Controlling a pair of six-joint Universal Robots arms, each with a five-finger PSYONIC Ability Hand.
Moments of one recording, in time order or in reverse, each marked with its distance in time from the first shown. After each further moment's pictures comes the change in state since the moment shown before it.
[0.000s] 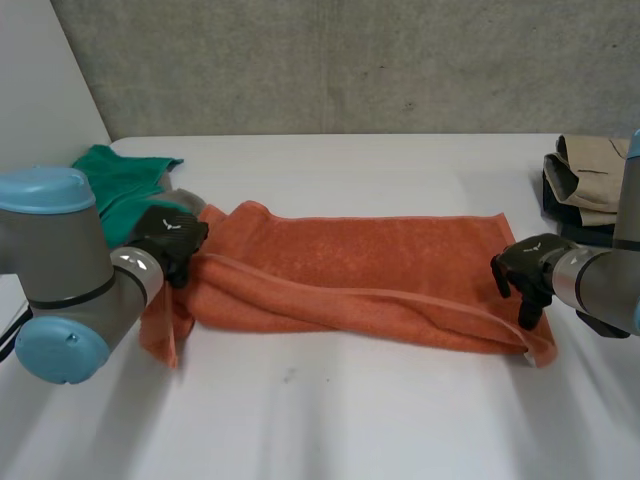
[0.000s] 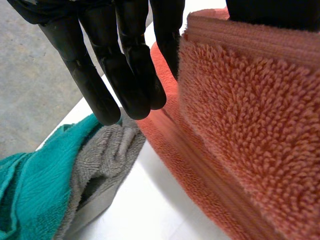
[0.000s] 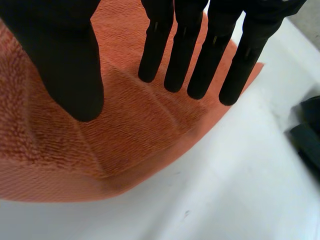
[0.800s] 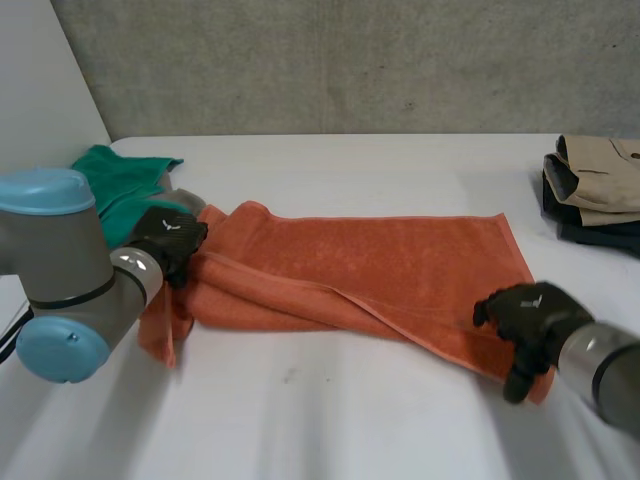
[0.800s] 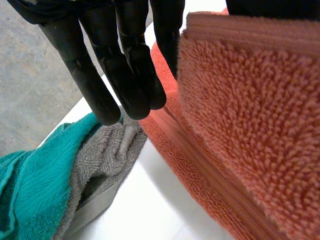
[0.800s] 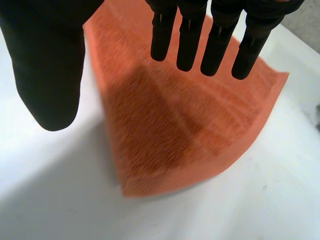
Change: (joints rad) left arm 0.009 -0.018 0.012 0.009 0.006 -0.002; right arm 0.092 -0.379 0.518 -0.197 0.025 0.158; left_hand 0.000 0.001 0.000 0.000 0.000; right_hand -0.257 -0.264 -0.268 -0.284 -0.288
